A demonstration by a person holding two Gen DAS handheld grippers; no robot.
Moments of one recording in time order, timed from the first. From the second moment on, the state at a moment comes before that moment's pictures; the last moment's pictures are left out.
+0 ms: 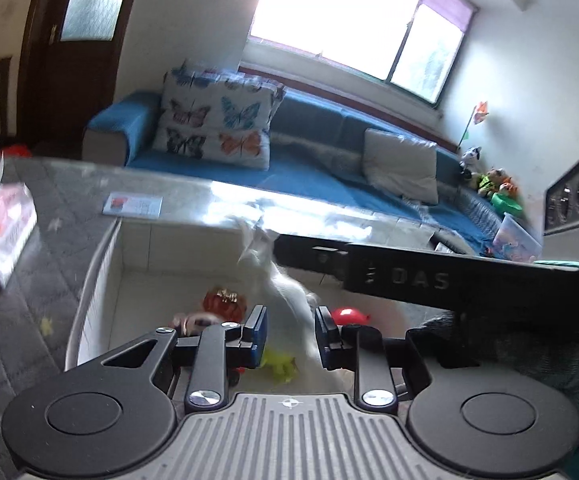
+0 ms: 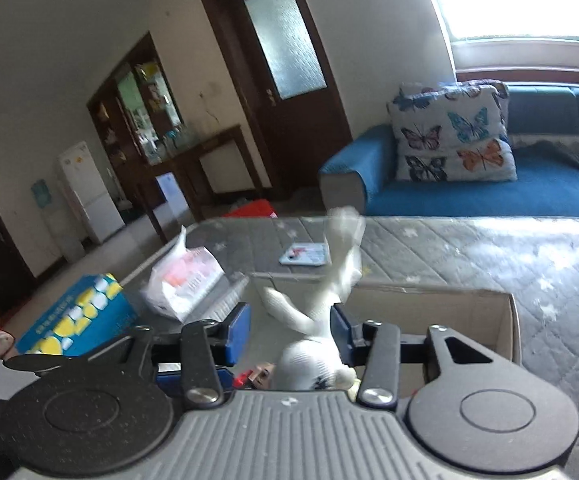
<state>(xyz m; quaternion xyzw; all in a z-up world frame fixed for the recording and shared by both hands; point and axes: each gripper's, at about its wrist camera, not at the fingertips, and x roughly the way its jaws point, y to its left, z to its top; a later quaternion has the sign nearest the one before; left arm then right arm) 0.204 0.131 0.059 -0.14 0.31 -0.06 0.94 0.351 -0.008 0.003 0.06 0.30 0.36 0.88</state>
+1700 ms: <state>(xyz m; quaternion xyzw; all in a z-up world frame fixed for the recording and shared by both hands) 0.128 0.113 0.030 -0.16 0.35 0.00 0.92 0.276 -0.054 -0.015 -0.08 0.30 0.25 0.91</state>
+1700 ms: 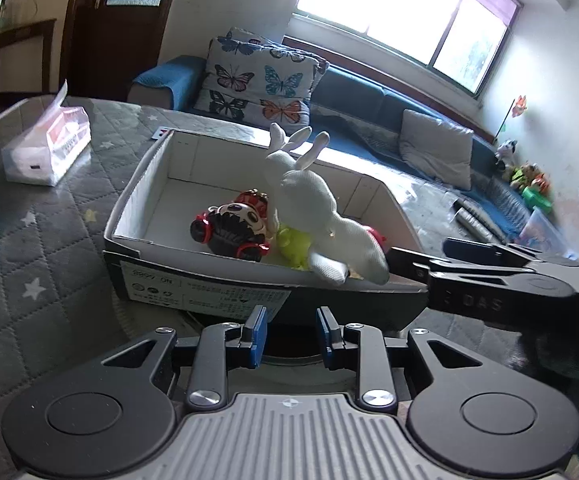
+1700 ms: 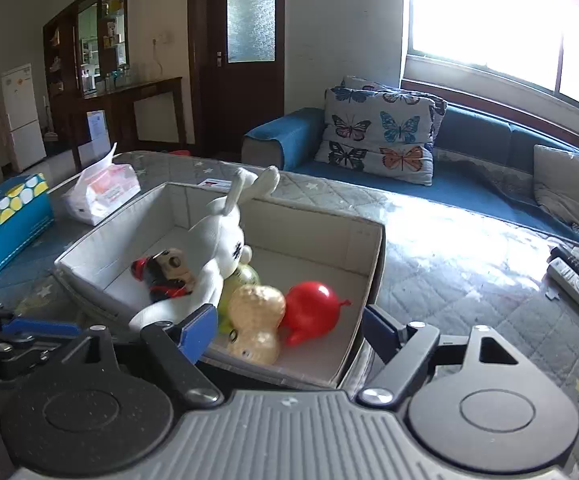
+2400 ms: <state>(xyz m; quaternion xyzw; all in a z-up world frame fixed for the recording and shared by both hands) 0.108 0.085 0.015 -0.09 0.36 0.03 0.93 0.221 -0.080 -0.037 -0.04 0.32 0.26 0.91</state>
